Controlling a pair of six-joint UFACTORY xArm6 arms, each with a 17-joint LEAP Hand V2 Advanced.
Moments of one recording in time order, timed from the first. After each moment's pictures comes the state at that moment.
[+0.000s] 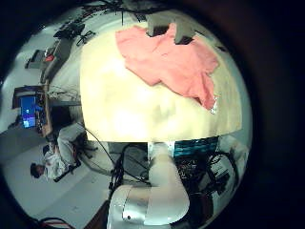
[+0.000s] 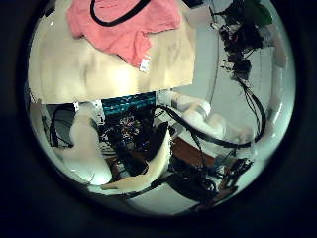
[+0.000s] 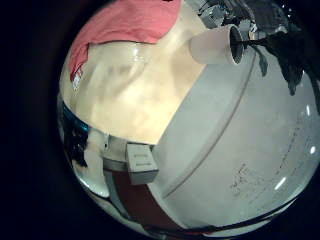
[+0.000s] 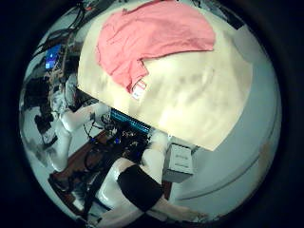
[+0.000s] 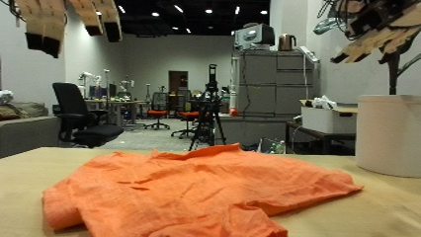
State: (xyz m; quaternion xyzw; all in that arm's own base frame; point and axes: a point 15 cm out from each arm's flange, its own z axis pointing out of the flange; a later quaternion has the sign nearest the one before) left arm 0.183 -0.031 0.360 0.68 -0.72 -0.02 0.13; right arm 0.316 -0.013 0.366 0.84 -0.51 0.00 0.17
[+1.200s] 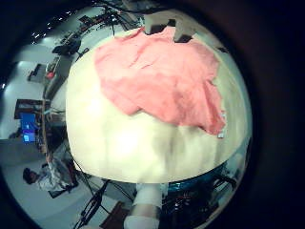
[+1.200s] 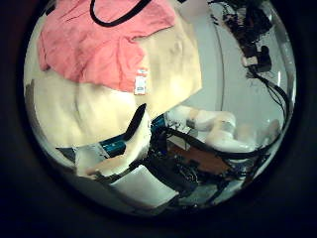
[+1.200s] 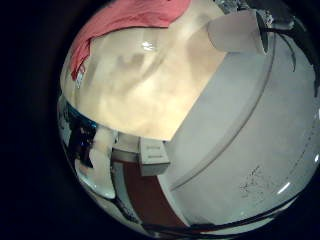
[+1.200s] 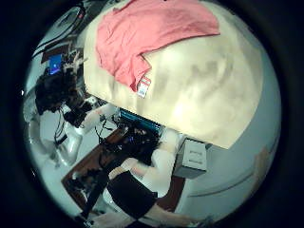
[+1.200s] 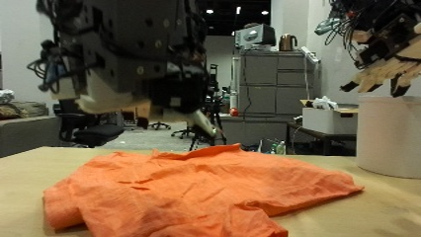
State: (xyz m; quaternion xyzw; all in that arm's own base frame) left arm 0.256 -0.115 0.234 0.61 -0.79 0.00 0.04; right arm 0.320 -0.028 0.322 0.82 -0.54 -0.09 0.16
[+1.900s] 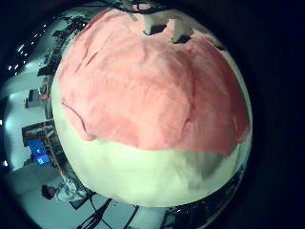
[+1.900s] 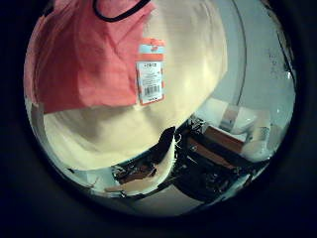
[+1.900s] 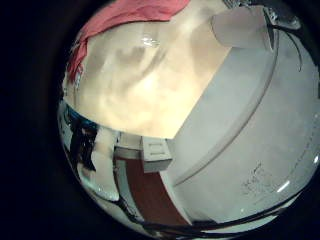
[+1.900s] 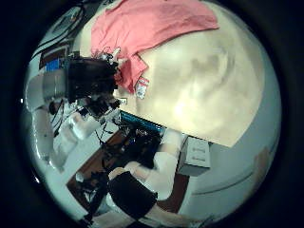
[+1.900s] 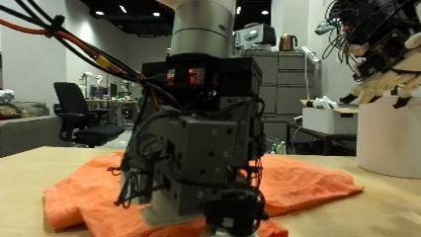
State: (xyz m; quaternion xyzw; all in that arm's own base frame) left arm 0.266 -0.167 0.129 0.55 -0.83 -0.09 0.03; right arm 0.323 -0.023 0.307 0.80 -0.56 -0.11 0.17
